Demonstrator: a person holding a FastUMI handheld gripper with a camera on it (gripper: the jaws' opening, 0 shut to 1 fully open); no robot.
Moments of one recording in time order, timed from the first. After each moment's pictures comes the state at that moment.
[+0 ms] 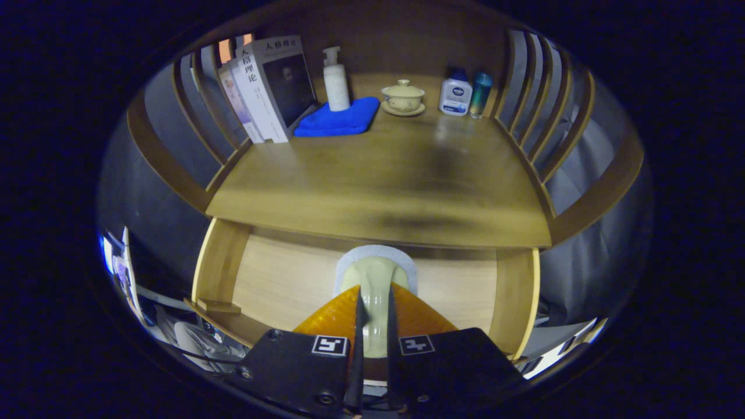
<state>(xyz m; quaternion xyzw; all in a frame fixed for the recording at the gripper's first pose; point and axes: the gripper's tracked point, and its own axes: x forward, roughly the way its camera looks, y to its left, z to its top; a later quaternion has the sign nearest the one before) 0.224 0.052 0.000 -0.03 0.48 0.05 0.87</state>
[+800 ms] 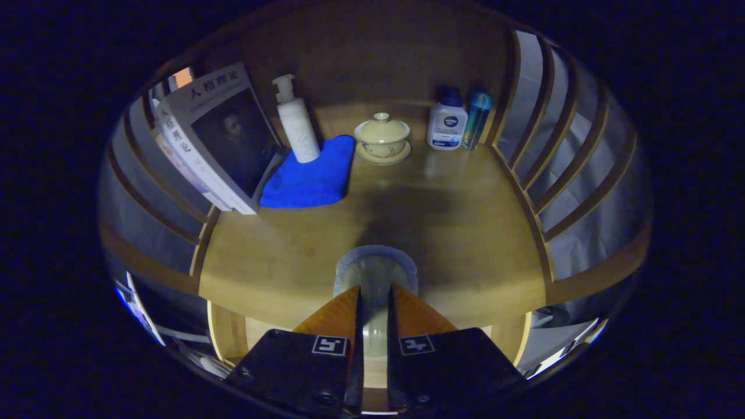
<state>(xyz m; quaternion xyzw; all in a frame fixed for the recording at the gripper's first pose) 0.349 0.065 0.031 0.02 0.48 0.01 0.88</state>
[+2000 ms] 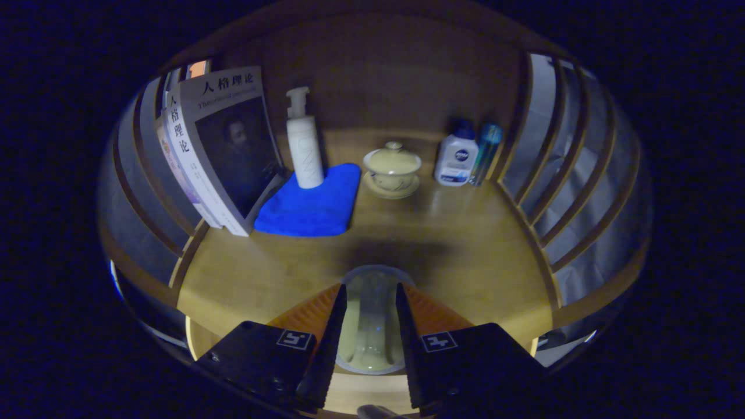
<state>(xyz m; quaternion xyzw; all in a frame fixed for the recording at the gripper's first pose) 0.384 0.067 0.029 -0.02 0.36 -0.01 0.93</state>
